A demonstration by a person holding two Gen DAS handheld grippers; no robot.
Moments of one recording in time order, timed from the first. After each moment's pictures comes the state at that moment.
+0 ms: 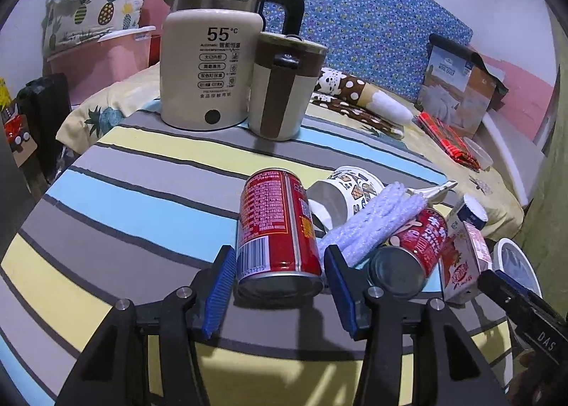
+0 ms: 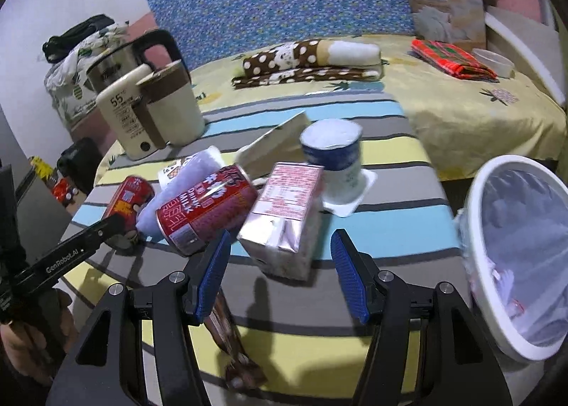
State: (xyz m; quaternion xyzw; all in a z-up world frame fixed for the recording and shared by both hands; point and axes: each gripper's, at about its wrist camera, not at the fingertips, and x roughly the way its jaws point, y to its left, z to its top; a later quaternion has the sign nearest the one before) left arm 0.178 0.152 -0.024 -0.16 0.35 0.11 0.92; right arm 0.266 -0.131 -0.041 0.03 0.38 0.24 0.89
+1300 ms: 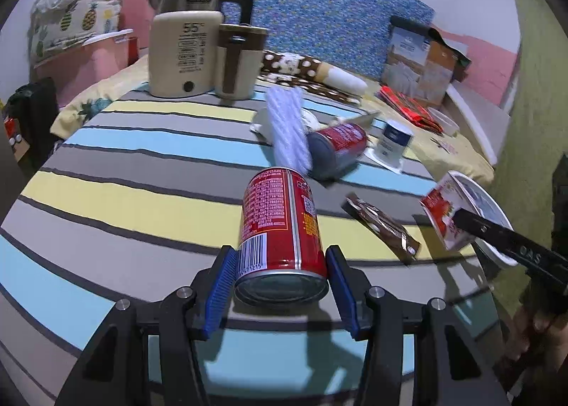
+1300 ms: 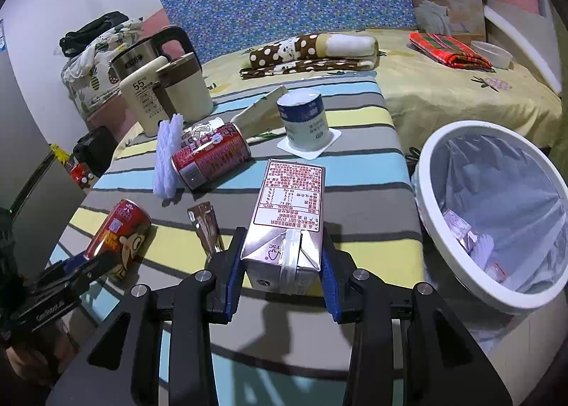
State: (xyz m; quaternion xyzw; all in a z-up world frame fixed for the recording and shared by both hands) left arm 0.062 0.077 -0.025 -0.13 0.37 0.04 0.92; right arm 0.227 -0.178 -0.040 0.03 0.39 0.26 0.88
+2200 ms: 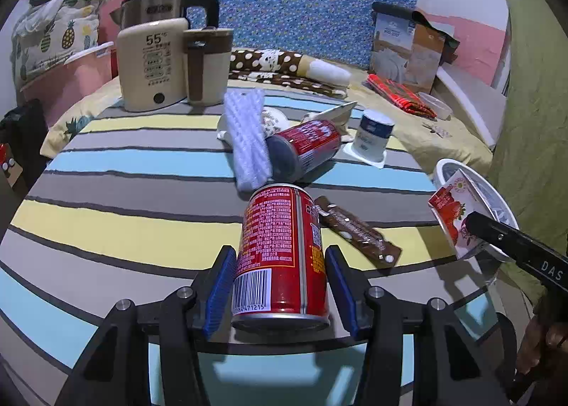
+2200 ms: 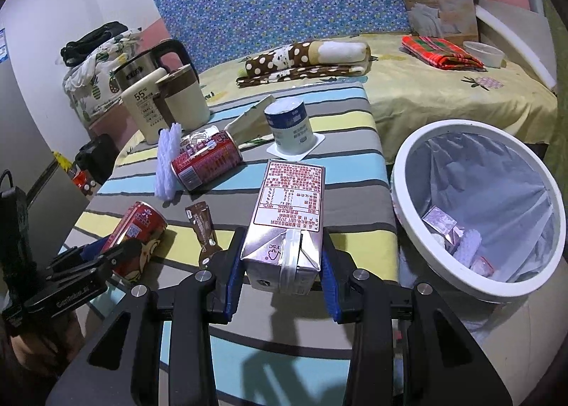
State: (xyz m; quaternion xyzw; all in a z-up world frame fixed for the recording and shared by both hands) left arm 0.086 0.048 -0.015 -0.10 0.37 0.03 0.92; right arm 0.214 -0.198 -0.036 0.05 0.37 0.26 0.89
